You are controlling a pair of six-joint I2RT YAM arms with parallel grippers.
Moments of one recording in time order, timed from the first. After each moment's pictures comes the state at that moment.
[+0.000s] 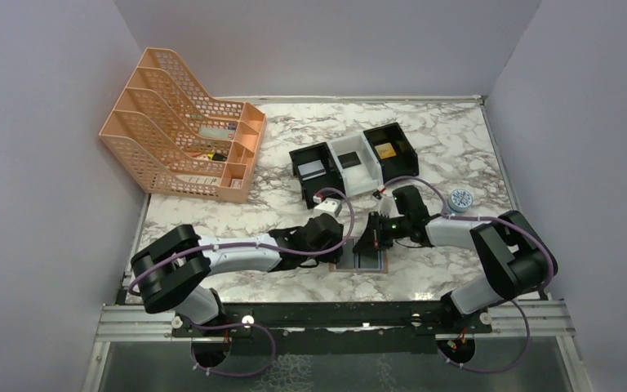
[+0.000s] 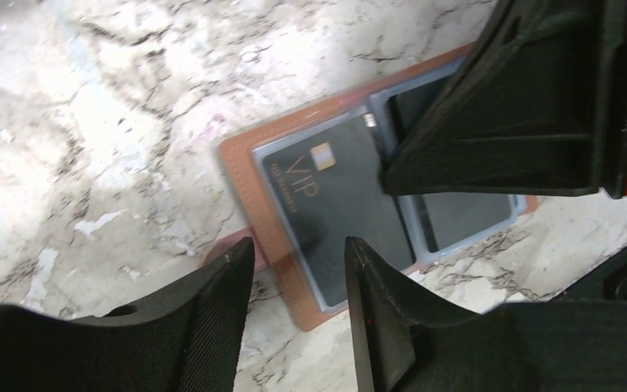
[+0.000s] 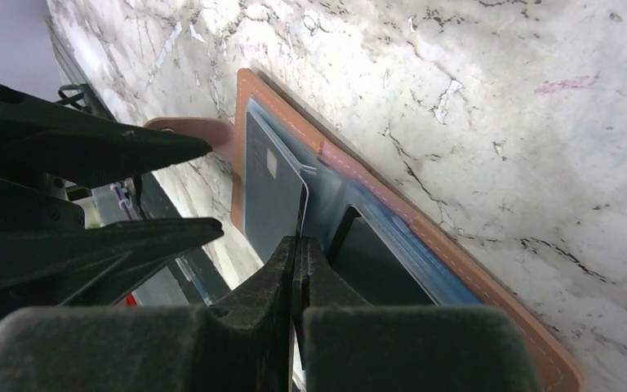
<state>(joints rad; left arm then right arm) -1.08 1.49 0.70 -0.02 -0.22 -0.72 0.43 1.52 0.49 0.11 -0.72 0.50</state>
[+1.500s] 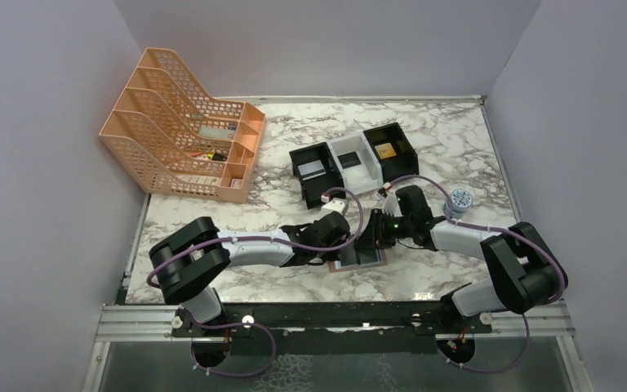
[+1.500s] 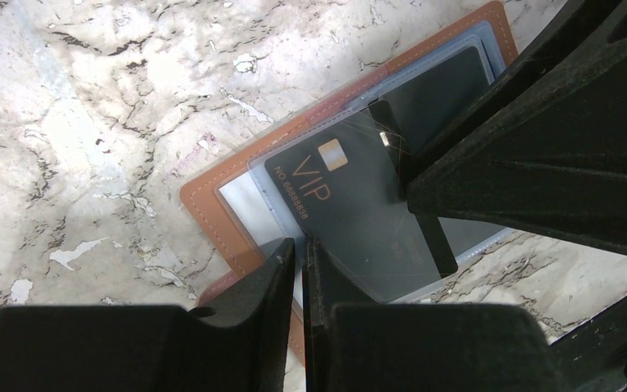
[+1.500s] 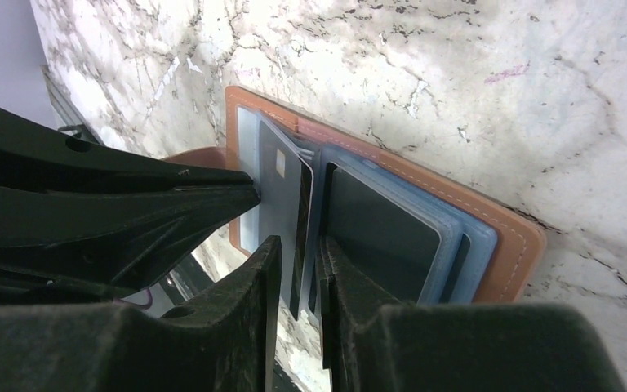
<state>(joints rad) -1.08 1.61 0.79 -0.05 -0.21 -0.71 0.43 1.43 0.47 0.09 -0.62 0.57</state>
